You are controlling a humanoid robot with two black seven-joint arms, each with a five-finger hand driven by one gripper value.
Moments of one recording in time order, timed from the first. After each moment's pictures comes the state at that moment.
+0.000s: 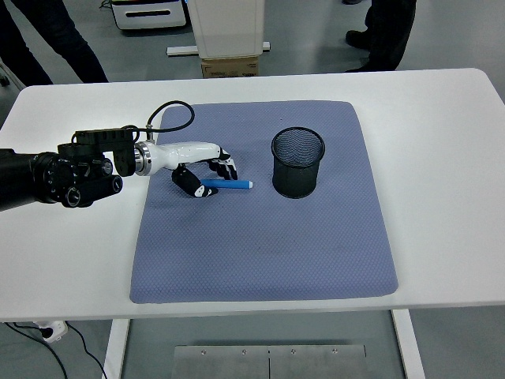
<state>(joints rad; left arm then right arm) -1.34 0.27 0.63 -0.79 0.70 0.06 -0.51 0.01 0.00 0.45 0.18 -0.06 0.05 0.02</state>
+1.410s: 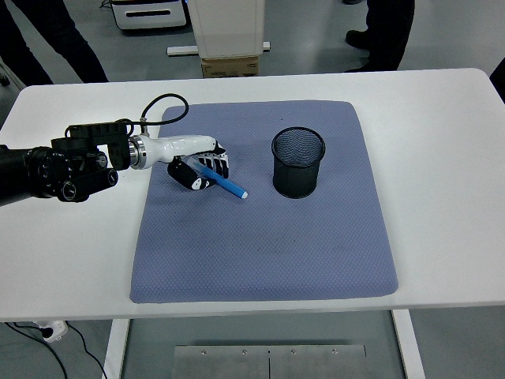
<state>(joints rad) -1.34 0.28 0.61 -0.77 0.66 0.04 -0.53 0.01 0.00 0.45 0.18 -0.06 0.05 0.01</state>
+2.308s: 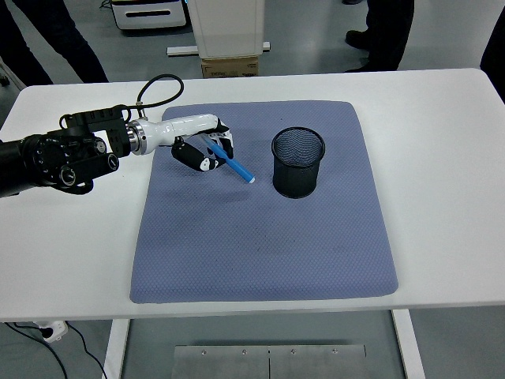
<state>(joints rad) -1.38 0.29 0.58 -0.77 0.56 0.02 -0.55 0.01 0.00 0.45 0.18 -0.06 0.05 0.01</state>
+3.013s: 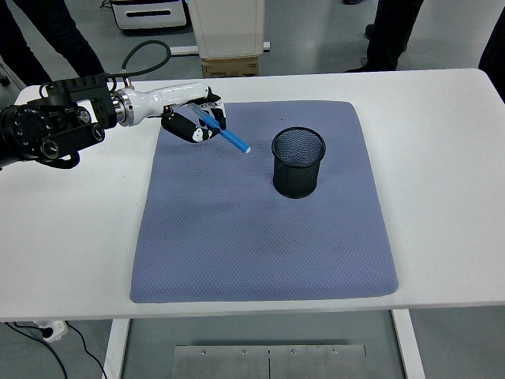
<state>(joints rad) -1.46 0.33 0.58 -0.77 0.54 -0.02 -0.55 0.01 0.00 0.45 0.18 -0.06 0.05 0.01</state>
